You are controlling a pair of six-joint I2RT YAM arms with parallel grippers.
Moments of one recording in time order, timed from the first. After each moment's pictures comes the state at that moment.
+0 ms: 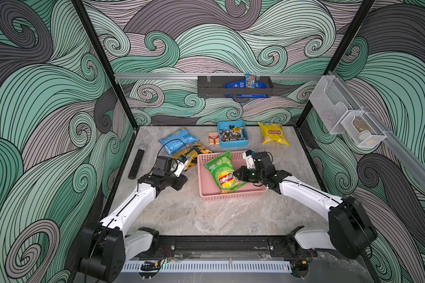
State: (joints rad) left arm -0.24 1.15 0.71 -0.46 0.22 0.24; right arm 0.51 1.38 0.78 -0.18 -0.33 0.72
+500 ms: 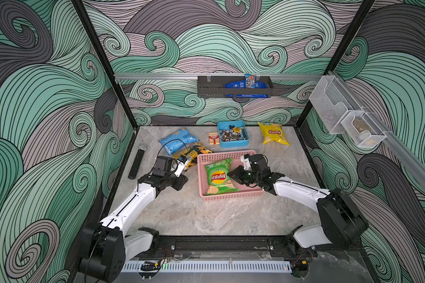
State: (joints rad) left arm -0.24 1.15 0.71 -0.46 0.24 0.25; right arm 0.52 1.45 0.73 0.02 -0.41 1.00
